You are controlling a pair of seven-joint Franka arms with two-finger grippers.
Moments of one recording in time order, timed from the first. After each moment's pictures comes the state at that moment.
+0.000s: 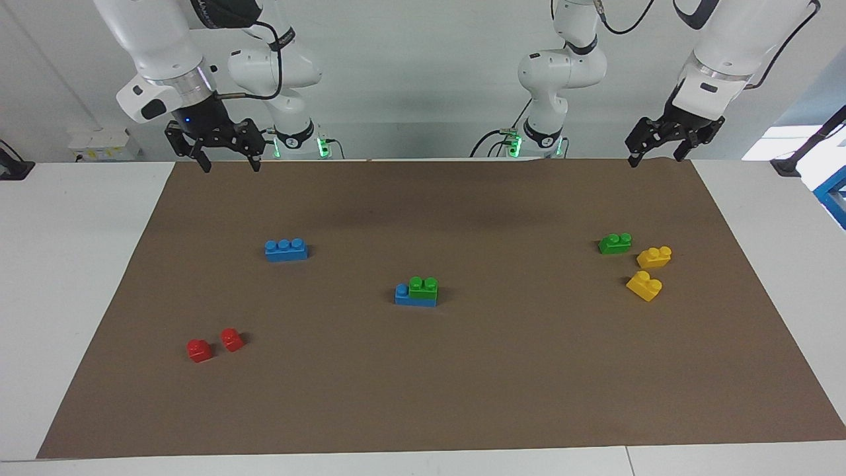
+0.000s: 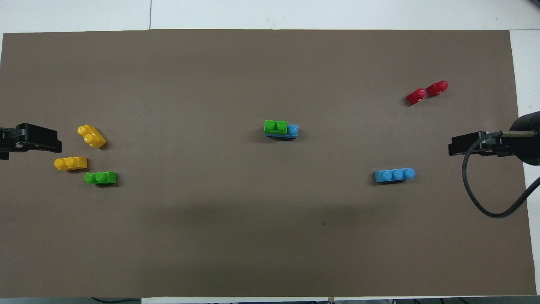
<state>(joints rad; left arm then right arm) 0.03 -0.10 -0.09 -1.64 0.01 1.52 -0.11 0.04 -0.16 -0.01 -1.78 0.05 1.62 0.08</state>
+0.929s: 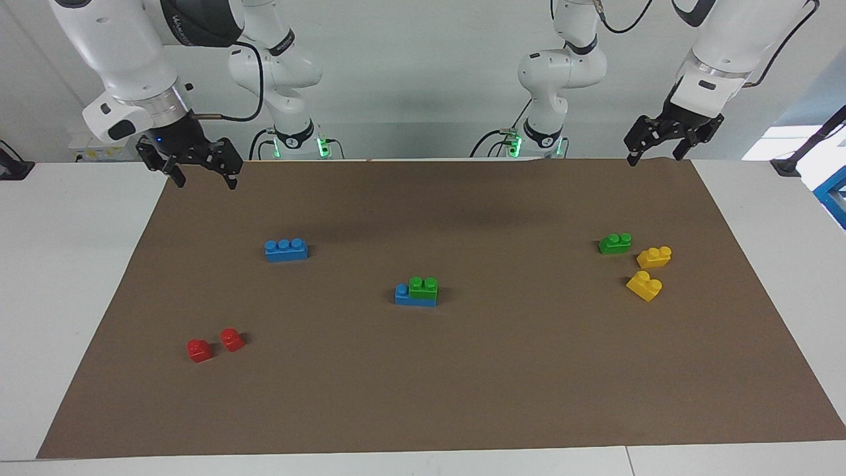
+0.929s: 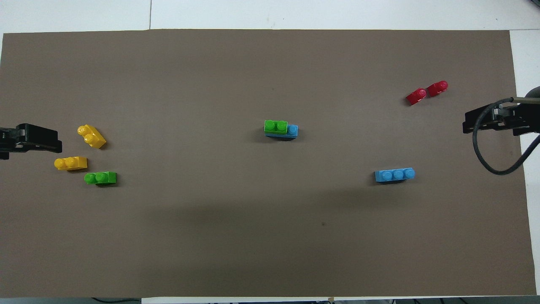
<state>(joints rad) 0.03 -0.11 -0.10 -1.64 0.01 1.52 -0.11 0.02 -0.01 -0.01 -1.60 -0.01 1.56 0.08</state>
